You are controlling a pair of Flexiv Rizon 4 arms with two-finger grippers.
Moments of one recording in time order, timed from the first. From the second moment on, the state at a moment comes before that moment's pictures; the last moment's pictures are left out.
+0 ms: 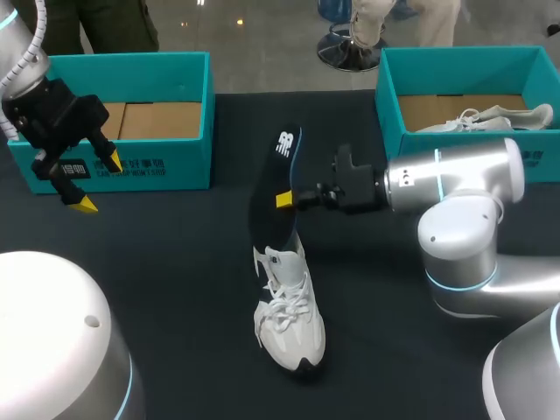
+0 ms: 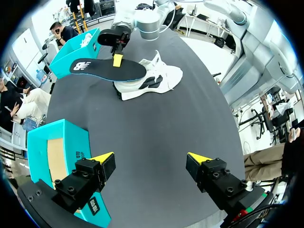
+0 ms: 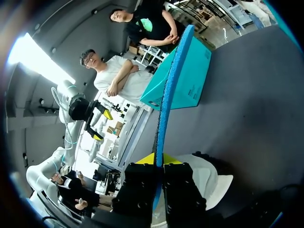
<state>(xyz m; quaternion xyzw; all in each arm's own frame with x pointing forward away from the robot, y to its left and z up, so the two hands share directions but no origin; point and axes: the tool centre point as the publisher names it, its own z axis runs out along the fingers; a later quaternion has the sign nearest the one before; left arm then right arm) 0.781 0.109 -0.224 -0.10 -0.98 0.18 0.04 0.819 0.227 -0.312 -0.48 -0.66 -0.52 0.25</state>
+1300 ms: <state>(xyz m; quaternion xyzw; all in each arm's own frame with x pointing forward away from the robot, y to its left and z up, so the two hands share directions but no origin) 0.781 0.109 -0.224 -0.10 -0.98 0.18 0.04 0.816 0.212 -0.308 -0.44 -0.70 -0.53 0.20</state>
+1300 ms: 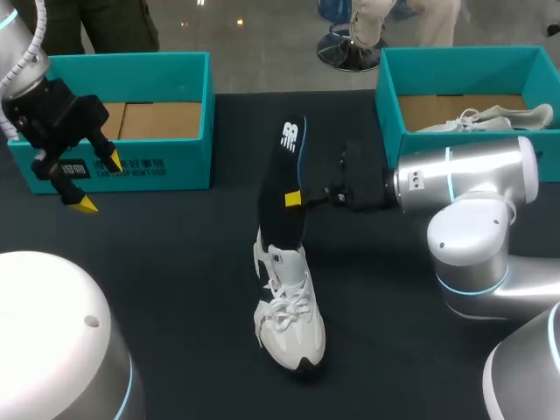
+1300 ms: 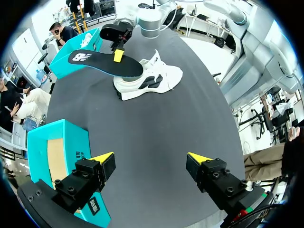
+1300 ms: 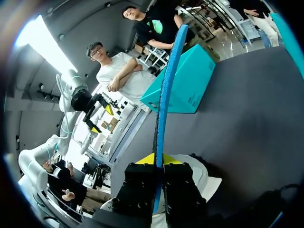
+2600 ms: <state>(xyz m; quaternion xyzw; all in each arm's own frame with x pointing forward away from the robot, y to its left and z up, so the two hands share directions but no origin) 0.781 0.109 -0.224 -0.10 -0.98 0.18 0.04 0.767 0.219 -0.337 -0.47 -0.67 -0.53 0.21</state>
